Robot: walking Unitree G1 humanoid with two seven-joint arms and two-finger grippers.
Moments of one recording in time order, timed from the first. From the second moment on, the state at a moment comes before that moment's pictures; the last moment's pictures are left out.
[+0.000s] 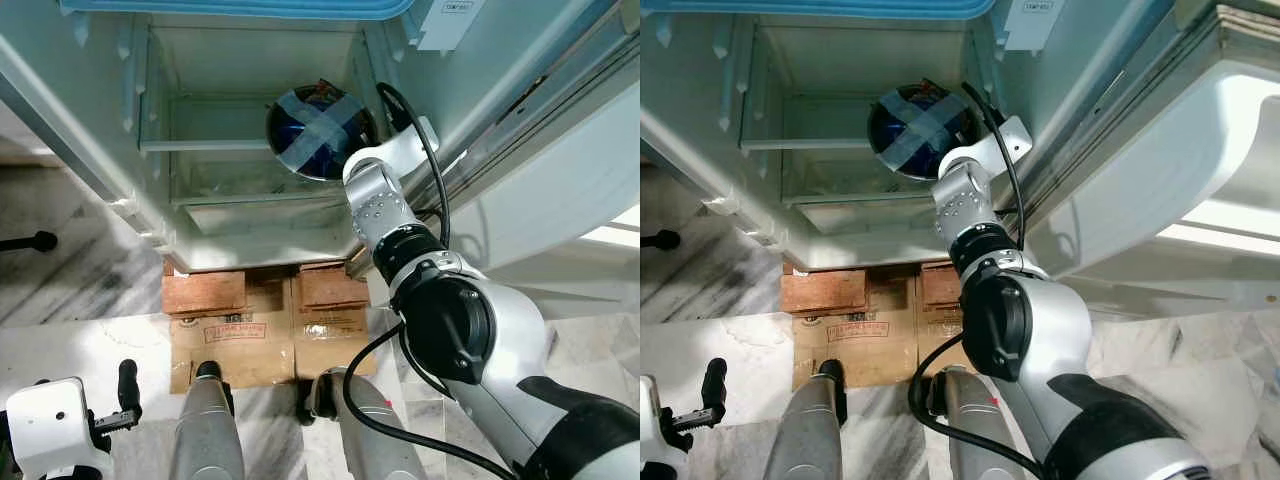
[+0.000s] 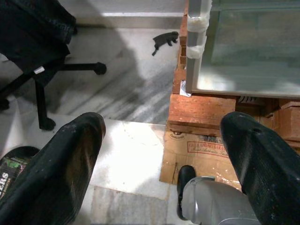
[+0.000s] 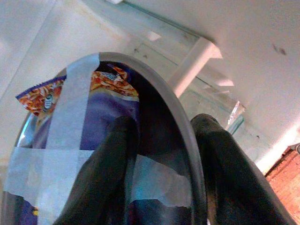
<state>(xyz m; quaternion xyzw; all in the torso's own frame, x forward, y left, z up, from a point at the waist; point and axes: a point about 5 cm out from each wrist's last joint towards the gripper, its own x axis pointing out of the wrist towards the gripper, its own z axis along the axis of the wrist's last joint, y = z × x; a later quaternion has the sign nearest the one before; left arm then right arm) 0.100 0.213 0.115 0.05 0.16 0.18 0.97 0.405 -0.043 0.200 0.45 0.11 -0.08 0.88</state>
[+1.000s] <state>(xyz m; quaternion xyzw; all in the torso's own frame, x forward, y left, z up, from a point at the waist) 0.105 0.208 0.117 0.03 0.15 0.18 0.97 0.410 -0.038 0.219 0.54 0.08 -0.02 0.84</state>
